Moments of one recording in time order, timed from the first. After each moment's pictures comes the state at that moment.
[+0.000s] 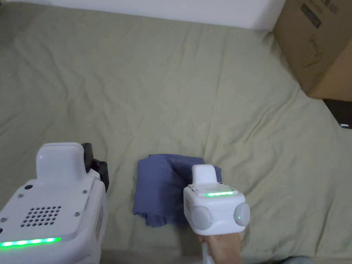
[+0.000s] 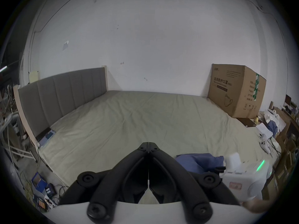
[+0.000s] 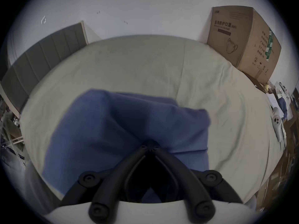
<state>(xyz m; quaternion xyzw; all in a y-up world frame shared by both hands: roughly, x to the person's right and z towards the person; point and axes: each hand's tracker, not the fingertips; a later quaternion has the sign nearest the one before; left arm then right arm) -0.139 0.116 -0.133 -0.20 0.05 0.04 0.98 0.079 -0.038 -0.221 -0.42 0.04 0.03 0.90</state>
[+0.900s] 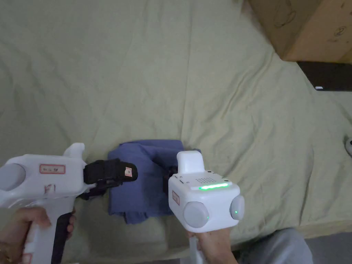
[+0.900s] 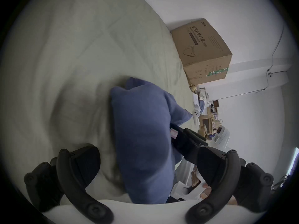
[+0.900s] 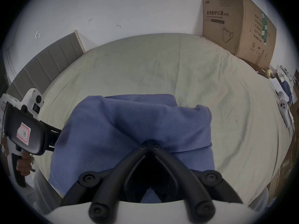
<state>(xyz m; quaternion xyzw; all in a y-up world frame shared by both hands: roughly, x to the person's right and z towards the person) -0.166 -0.039 -0.298 -0.55 -0.33 0.33 0.69 0.096 -0.023 -0.220 -0.42 0.04 -0.04 0.91</state>
